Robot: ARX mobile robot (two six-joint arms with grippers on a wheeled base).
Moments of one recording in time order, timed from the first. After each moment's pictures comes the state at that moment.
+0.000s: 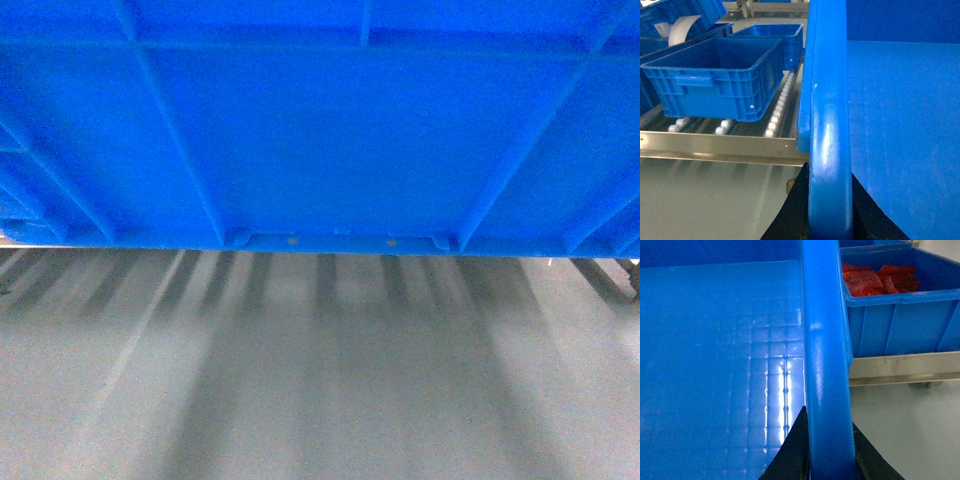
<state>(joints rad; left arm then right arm) -0.30 1.07 0.78 0.13 -0.39 -0.03 0.25 1.10 0.82 0.01 0.24 0.15</state>
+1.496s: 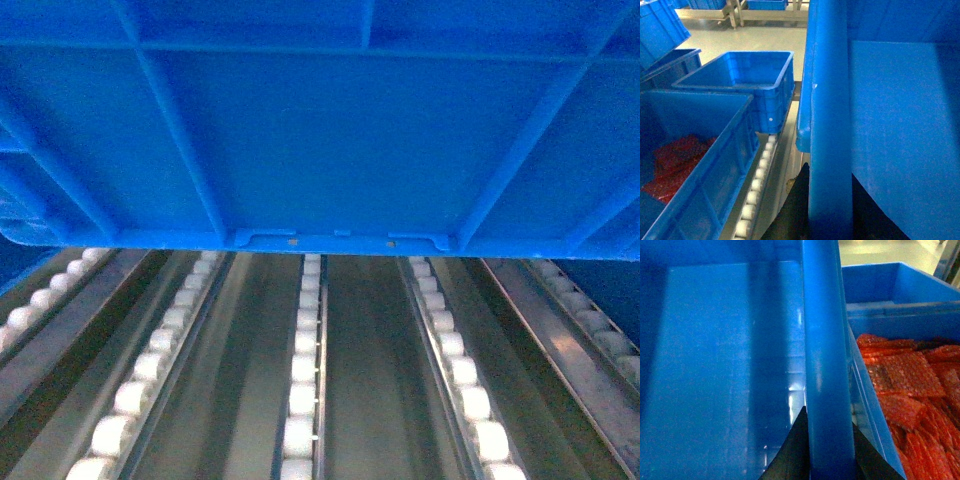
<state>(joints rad) -0.30 1.07 0.78 0.13 -0.39 -0.03 0.25 1.10 0.82 0.01 0.24 0.15</state>
